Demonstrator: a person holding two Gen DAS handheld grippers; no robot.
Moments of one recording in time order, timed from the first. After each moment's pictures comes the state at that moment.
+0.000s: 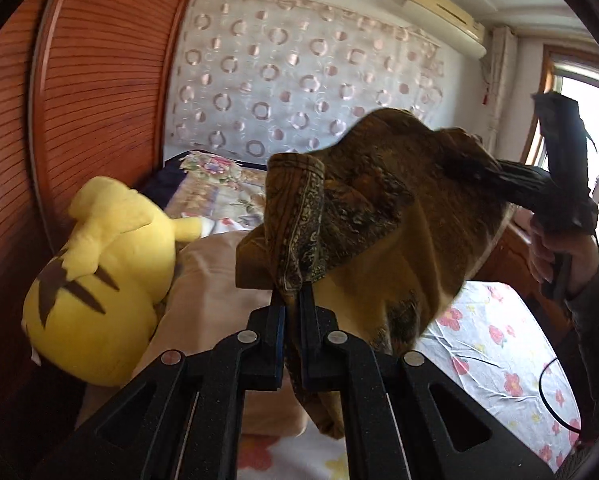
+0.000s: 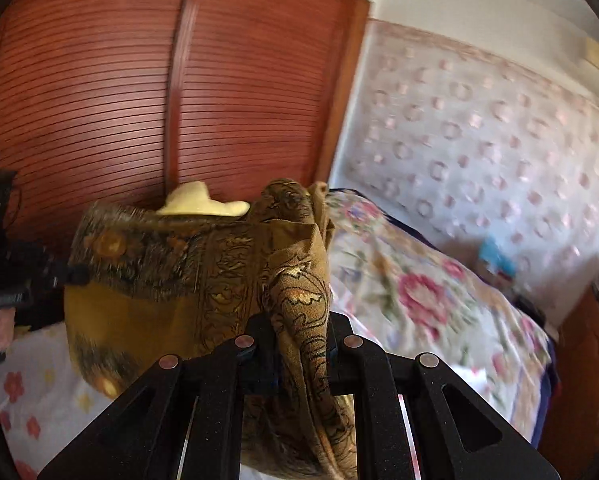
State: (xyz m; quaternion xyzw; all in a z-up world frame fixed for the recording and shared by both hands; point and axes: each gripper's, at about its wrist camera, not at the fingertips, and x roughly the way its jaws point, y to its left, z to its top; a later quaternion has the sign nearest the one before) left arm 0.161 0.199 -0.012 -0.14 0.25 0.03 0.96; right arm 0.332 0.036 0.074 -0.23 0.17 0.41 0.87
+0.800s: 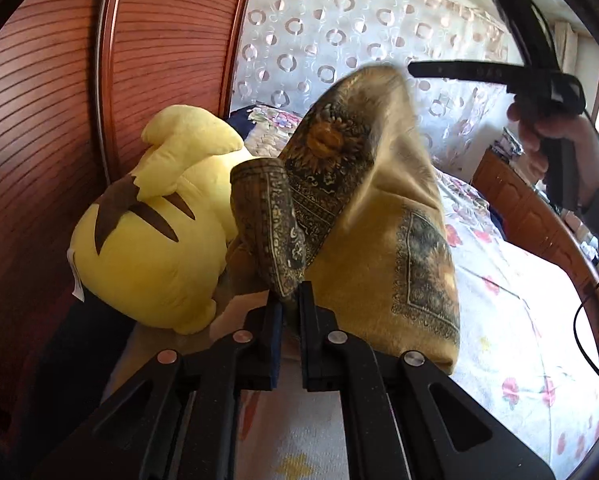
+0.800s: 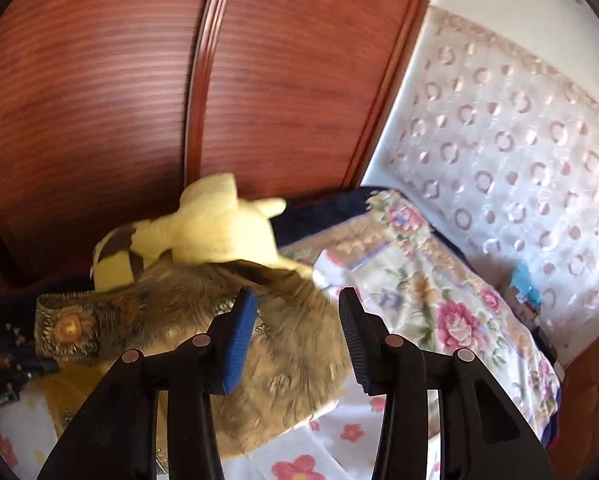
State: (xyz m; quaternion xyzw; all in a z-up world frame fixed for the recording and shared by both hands) left arm 0.139 0.250 -0.080 -0.15 0.32 0.12 0.93; right arm 0.408 0.158 0.074 -0.27 0.19 0.43 0.84
